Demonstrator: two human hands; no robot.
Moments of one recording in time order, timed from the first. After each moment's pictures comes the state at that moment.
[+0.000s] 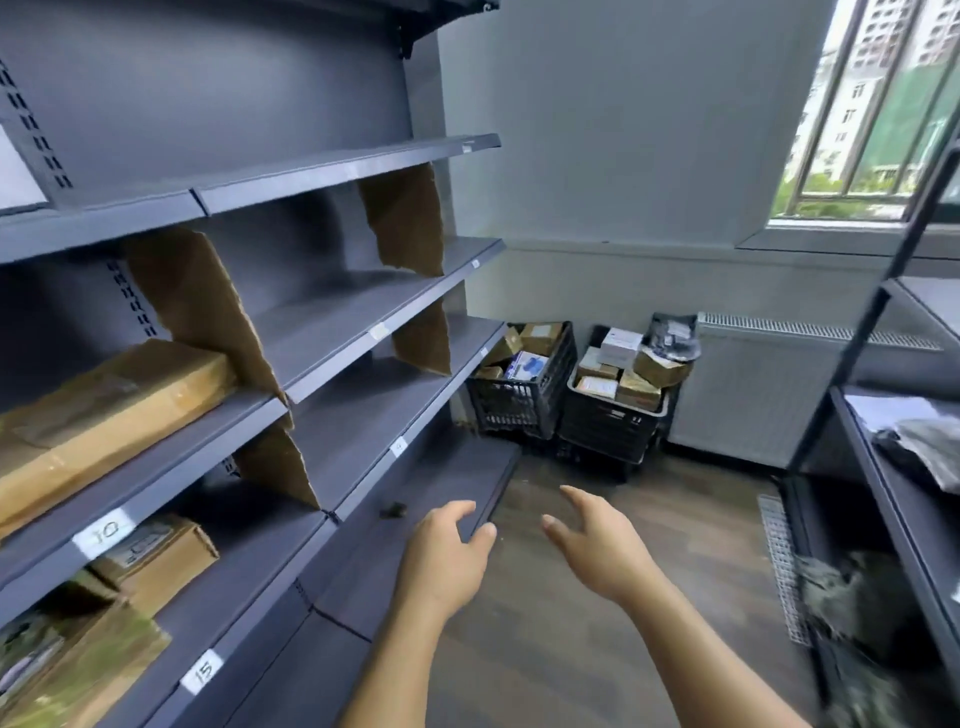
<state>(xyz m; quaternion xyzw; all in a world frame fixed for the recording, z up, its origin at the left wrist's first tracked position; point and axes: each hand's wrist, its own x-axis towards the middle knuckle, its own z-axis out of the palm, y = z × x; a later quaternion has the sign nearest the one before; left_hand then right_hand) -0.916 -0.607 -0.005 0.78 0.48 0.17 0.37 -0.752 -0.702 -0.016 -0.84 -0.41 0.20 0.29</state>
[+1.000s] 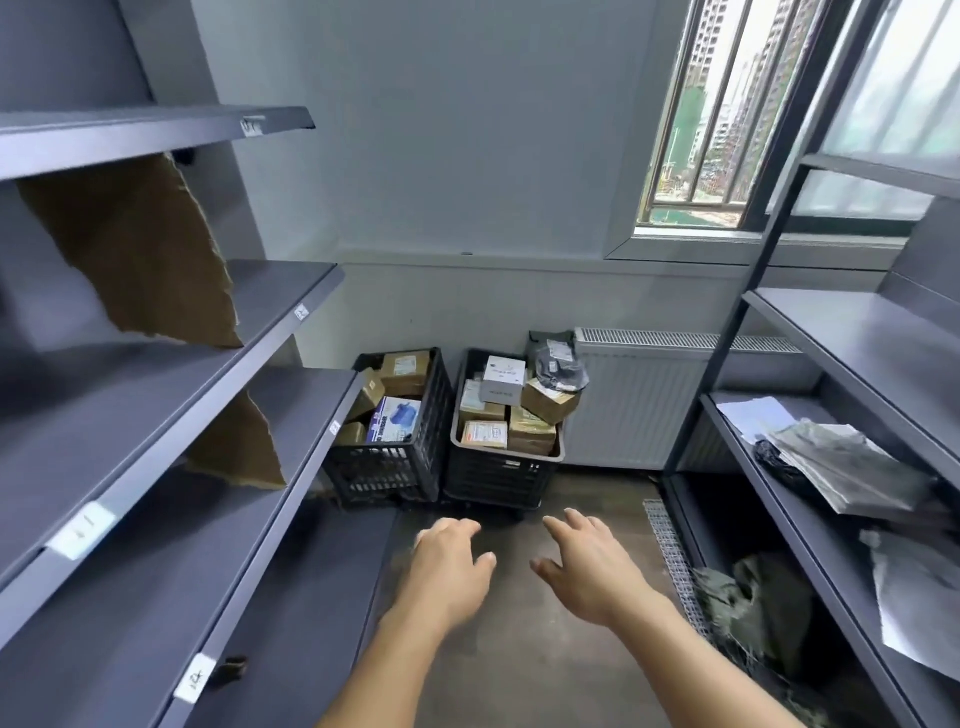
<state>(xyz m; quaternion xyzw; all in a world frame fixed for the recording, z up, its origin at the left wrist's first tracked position) -0.600 -0.364 -0.058 0.92 0.28 0.00 0.29 -0.489 -0.514 -0.060 -0.93 -0.33 0.16 0.09</state>
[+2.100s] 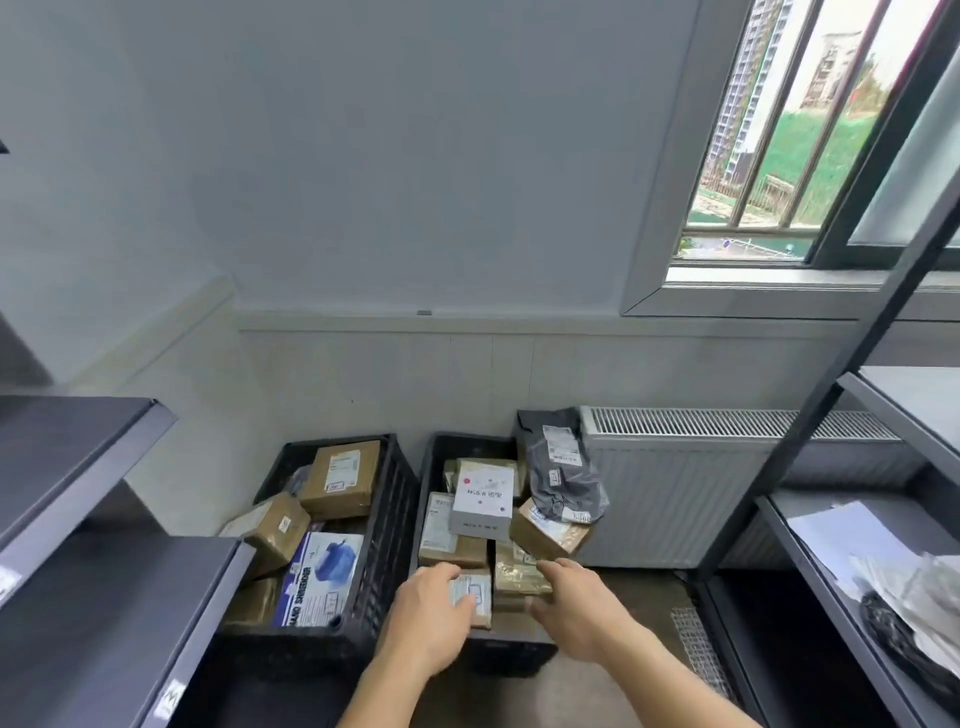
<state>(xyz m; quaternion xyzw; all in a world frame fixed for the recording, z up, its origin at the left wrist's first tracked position) -0.203 -0.155 -0.103 0.88 0.32 -0.05 0.36 -0.082 -0.310 -0.123 -0.92 -0.26 0.27 0.14</state>
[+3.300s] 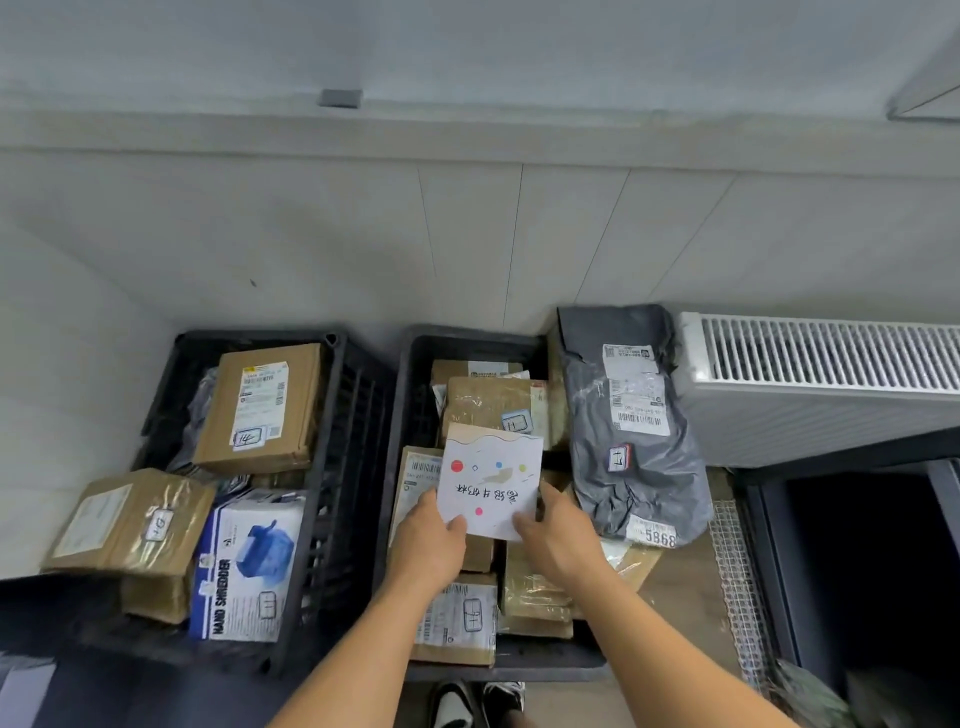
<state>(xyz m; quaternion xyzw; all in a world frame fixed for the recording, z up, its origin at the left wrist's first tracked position) 0.070 -0.006 -0.323 0.76 0.45 -0.19 0.42 0.161 -0.140 -0.322 -0.87 -0.07 0.42 0.26</state>
